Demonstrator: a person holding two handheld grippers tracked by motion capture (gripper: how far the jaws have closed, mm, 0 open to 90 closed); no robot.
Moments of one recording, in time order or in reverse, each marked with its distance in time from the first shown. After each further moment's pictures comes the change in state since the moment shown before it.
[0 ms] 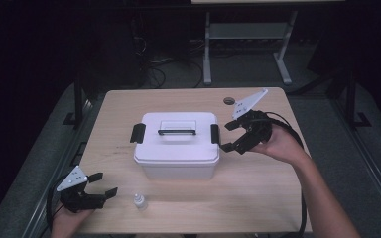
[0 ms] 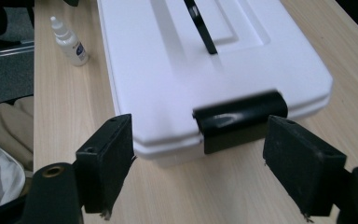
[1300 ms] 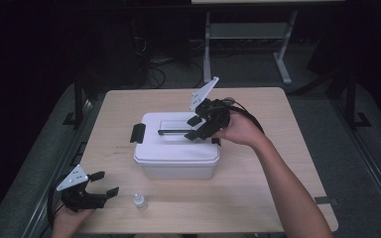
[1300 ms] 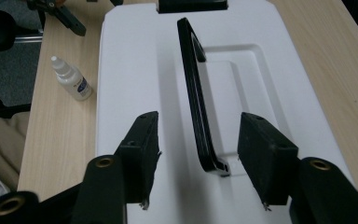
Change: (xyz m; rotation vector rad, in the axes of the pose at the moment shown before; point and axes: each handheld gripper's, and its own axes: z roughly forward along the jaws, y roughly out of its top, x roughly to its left) left arm -0.002 0.004 0.002 -0.015 -0.029 0.012; right arm -0.004 0.078 0.060 0.022 0.083 -0.131
